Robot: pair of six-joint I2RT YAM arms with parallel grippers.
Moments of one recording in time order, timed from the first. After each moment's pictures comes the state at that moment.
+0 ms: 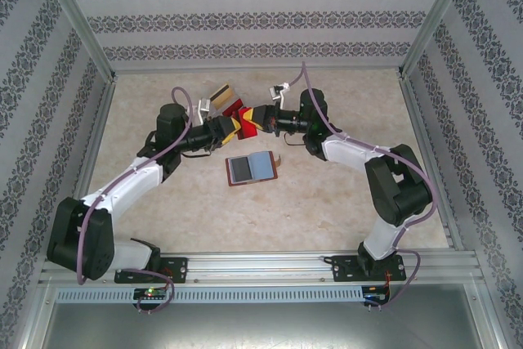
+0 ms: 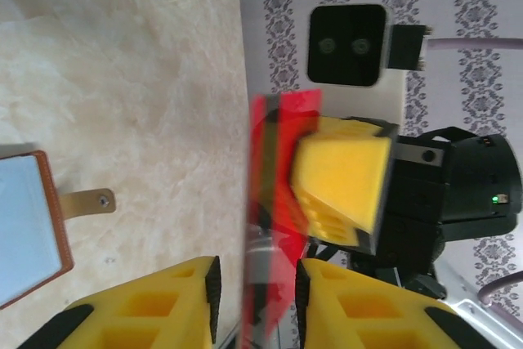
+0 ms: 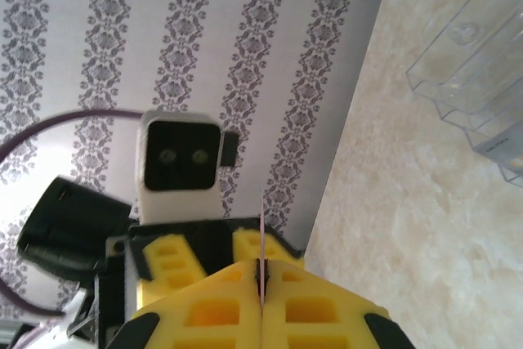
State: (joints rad) left arm -0.31 1.32 0.81 0.22 0.70 -1.12; right arm 0.46 1.74 1.04 0.61 -0.89 1.23
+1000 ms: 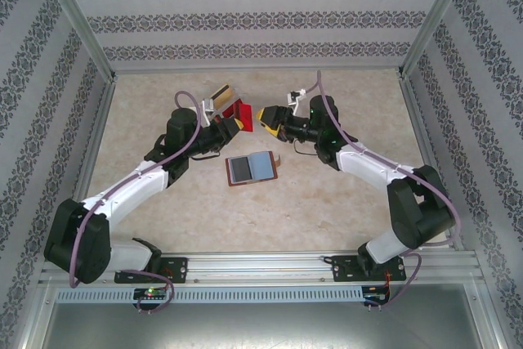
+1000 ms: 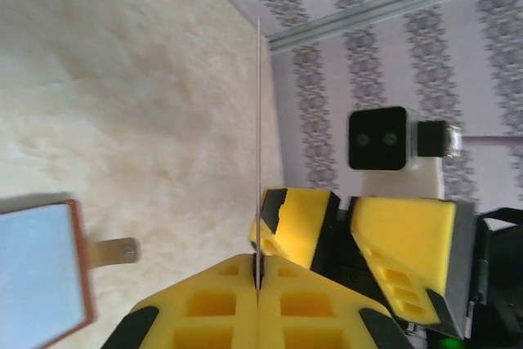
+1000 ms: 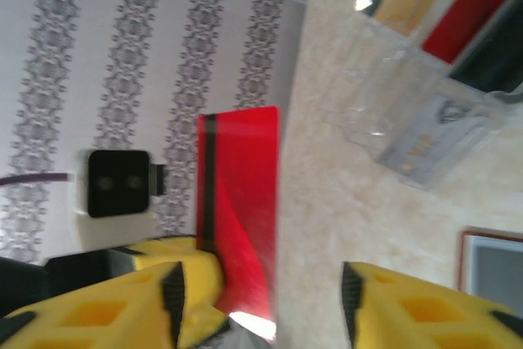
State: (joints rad) left arm -0.41 1.31 0.84 0.14 0.41 -1.04; right arm 0.44 1.54 0.93 0.33 -0.67 1.09
